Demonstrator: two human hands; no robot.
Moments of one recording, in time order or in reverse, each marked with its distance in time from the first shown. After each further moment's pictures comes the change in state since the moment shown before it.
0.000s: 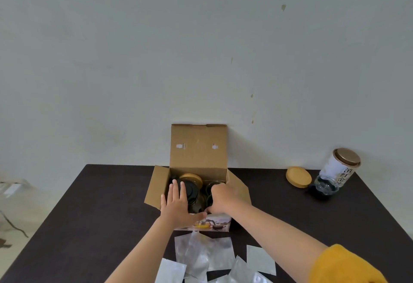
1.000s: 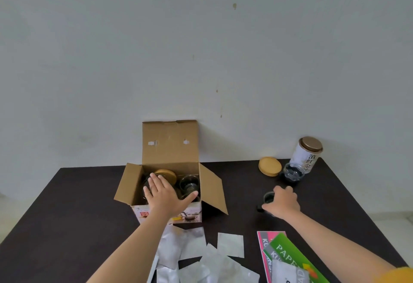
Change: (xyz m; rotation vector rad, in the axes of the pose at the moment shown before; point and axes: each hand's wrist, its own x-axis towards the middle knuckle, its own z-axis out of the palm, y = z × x) left_hand -0.014 0.071 0.000 0.028 0.183 -0.199; right_hand -0.088 0.232 0.037 0.306 0.233 0.592
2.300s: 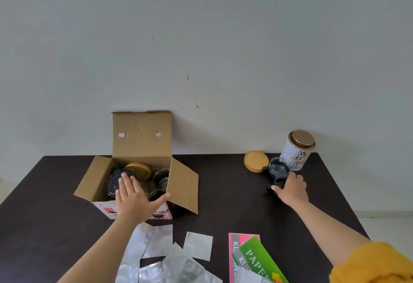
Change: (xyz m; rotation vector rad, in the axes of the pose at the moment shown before) left_hand 0.002 0.030 0.033 0.095 0.058 -0.160; right_hand 0.117 0.094 -0.015 0.111 0.078 0.057
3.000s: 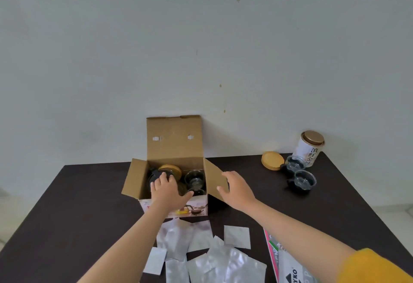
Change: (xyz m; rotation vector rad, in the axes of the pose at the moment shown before) left_hand 0.018 -0.057 -0.027 -0.046 -0.010 0.348; right_hand -0.181 -0.194 0.057 0.184 -0.103 -0.594
